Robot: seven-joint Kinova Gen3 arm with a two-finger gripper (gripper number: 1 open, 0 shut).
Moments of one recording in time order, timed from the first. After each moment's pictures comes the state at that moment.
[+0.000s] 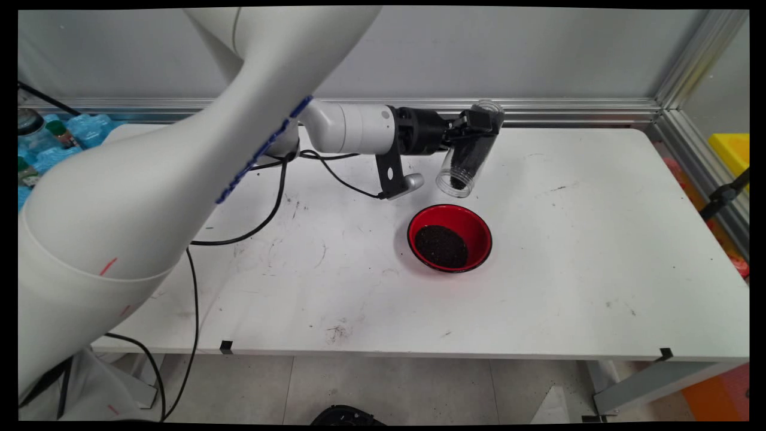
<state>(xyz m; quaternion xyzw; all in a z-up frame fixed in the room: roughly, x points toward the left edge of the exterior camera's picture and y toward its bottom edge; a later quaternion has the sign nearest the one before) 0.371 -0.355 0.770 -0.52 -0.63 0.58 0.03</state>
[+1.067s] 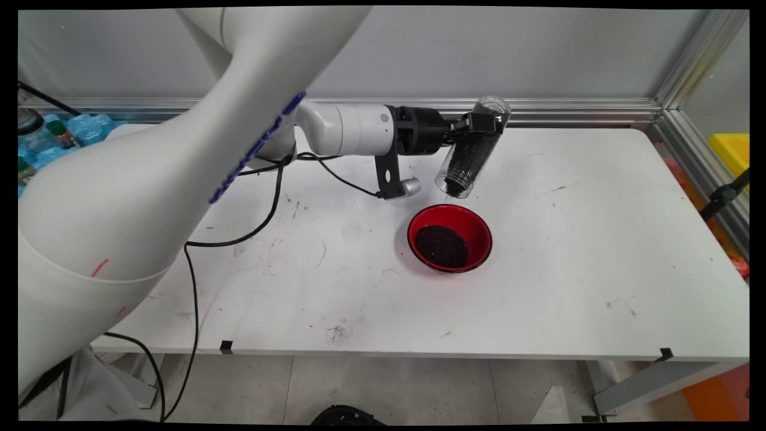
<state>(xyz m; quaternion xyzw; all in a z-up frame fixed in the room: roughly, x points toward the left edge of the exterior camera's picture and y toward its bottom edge) 0.369 -0.345 0.775 -0.55 -0.59 0.60 0.00</state>
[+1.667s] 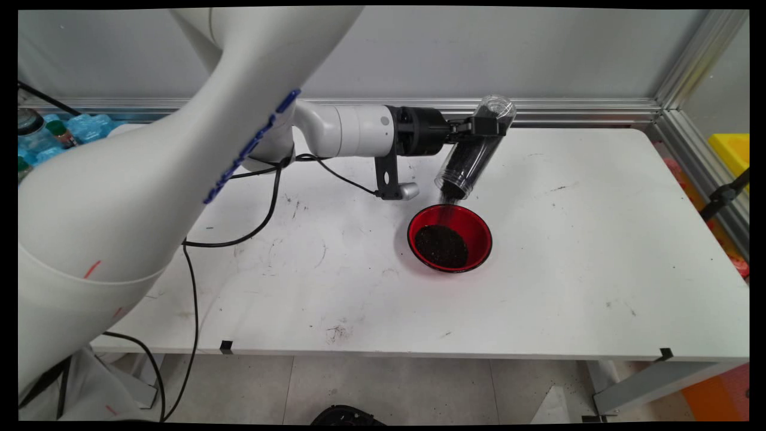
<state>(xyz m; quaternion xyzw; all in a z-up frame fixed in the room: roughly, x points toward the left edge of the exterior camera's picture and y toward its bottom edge) 0.366 -0.339 0.778 -0.57 -0.55 0.60 -0.02</state>
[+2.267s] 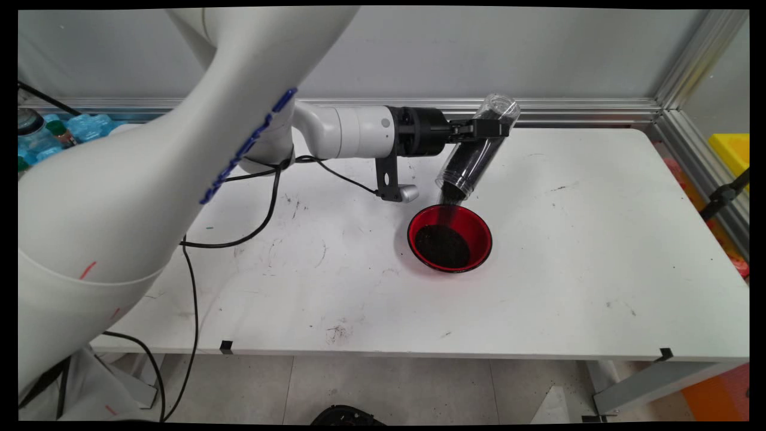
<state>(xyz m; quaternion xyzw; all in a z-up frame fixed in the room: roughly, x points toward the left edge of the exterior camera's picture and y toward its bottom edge) 0.363 -0.335 0.779 -0.58 -0.53 0.61 -0.03</state>
